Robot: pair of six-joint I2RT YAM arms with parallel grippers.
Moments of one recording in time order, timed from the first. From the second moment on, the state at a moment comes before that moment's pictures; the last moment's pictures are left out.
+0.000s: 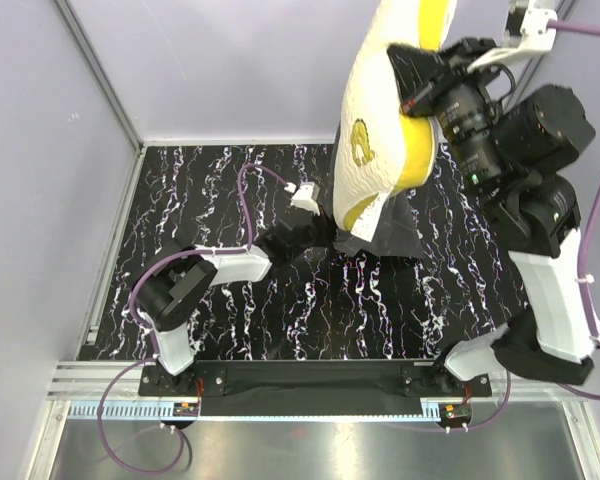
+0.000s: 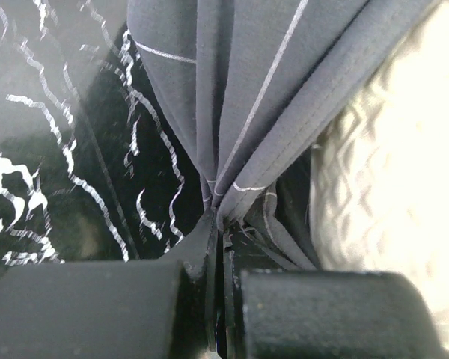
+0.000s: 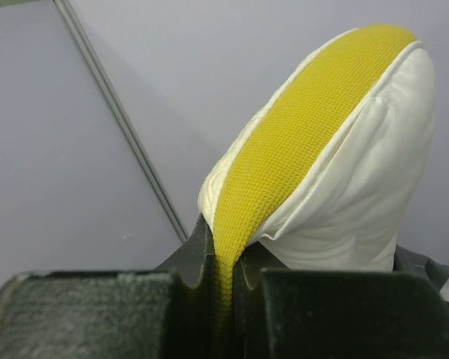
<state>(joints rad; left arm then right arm) -0.79 1.81 0.95 0.51 -0.11 -0.65 0.80 1.38 2.23 -0.42 0.40 0.19</state>
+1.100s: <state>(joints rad) -0.79 0.86 0.65 -0.15 -0.30 -0.59 0.80 1.07 1.43 -0.22 0.50 0.11</state>
